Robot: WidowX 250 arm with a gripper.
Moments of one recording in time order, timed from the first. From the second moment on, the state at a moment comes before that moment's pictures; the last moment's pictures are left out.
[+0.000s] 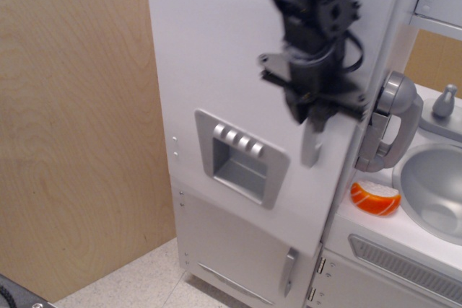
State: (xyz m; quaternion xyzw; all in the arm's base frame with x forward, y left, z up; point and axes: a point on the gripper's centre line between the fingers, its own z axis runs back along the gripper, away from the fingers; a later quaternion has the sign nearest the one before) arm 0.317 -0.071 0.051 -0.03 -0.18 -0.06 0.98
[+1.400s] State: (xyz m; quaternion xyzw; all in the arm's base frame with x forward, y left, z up) arm 0.227 -0.133 0.039 -0.07 -0.04 -0.24 0.97
